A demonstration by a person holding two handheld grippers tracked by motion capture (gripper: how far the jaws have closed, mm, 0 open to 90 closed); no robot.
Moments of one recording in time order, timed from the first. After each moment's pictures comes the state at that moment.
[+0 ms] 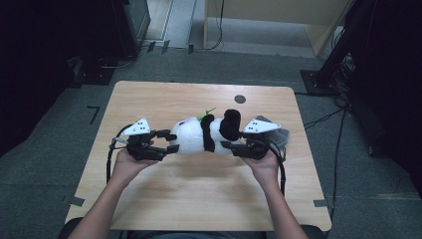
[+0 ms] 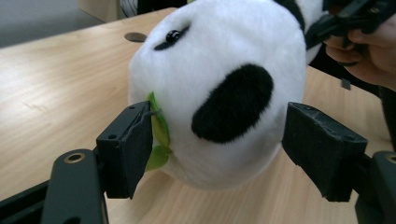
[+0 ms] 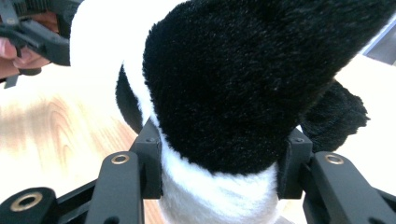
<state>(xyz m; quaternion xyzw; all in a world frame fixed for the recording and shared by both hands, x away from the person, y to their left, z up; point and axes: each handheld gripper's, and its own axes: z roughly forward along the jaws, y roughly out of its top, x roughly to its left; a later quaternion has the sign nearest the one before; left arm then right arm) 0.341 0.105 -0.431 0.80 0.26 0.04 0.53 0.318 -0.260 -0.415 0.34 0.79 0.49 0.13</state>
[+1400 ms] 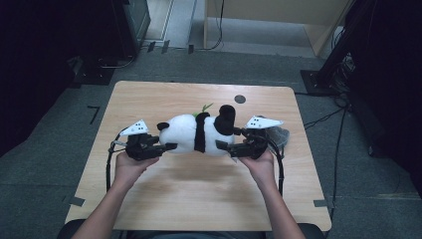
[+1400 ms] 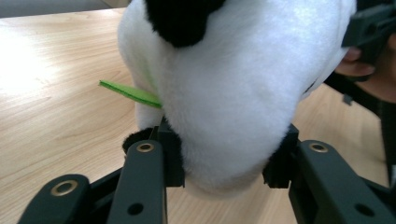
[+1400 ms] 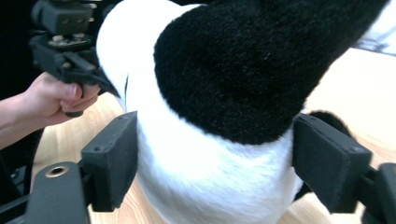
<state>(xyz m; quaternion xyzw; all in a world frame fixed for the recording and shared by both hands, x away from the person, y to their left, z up) 0.337 0.110 -0.433 0.78 0.32 0.02 0.54 0.324 -0.258 -0.412 0.34 0.76 0.56 0.06</state>
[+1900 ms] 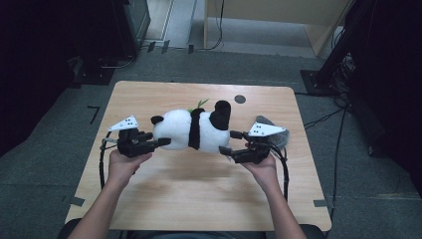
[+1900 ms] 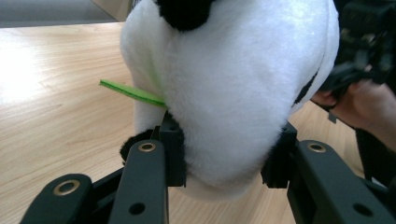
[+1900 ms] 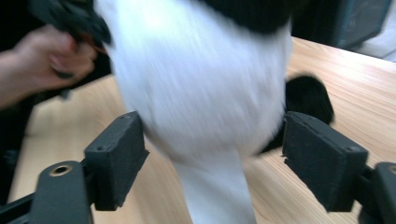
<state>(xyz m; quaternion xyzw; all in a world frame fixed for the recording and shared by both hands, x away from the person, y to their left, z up) 0.340 0.126 -0.420 0.76 0.33 0.01 0.56 0.319 -0.270 -0.433 0.30 0.77 0.56 0.07</state>
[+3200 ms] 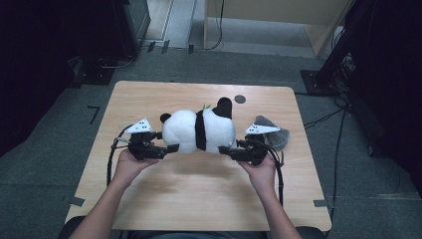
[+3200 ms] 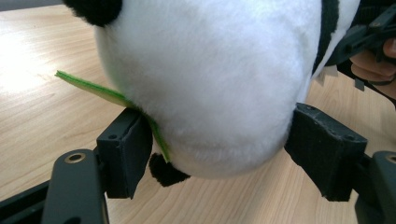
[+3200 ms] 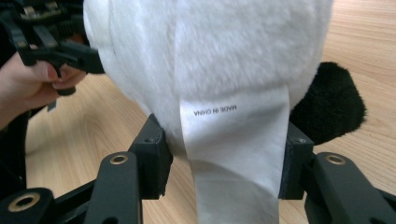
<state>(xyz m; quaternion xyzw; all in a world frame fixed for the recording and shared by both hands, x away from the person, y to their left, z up) 0.351 0.106 -0.446 0.80 0.30 0.03 0.52 0.317 -0.261 -0.439 0.42 0.76 0.50 0.02</state>
